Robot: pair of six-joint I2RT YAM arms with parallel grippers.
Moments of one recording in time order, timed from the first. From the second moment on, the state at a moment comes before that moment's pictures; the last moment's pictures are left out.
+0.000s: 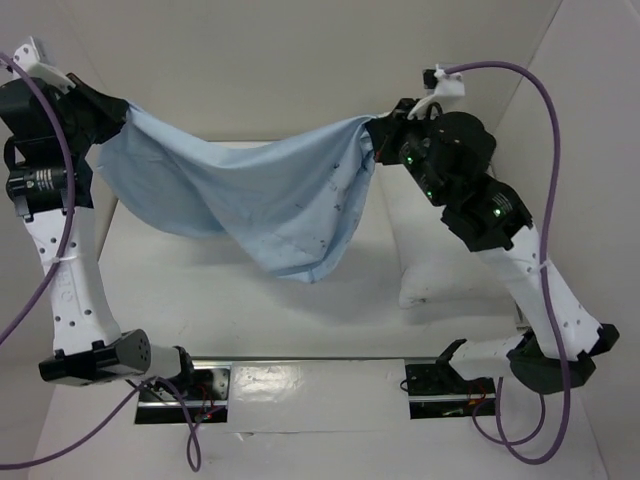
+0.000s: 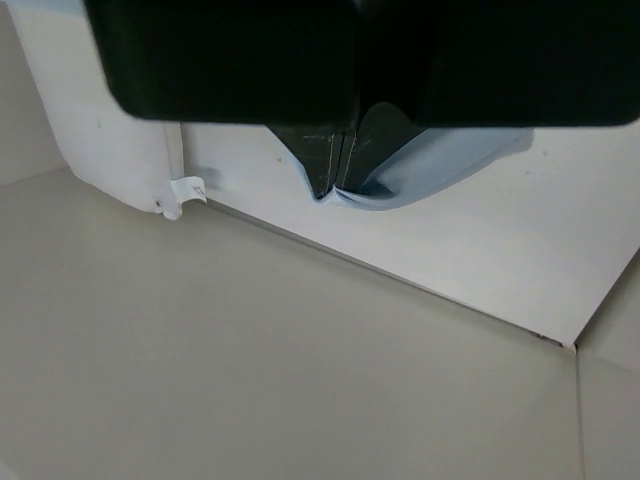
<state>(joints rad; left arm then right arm) 0.28 1.35 1.94 -0.70 0.20 -0.48 0.70 1.27 1.80 -0.51 0.33 0.32</state>
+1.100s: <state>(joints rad) 0.22 1.94 1.85 -0.64 0.24 -0.41 0.78 2.09 1.69 -0.45 -0.01 0.31</state>
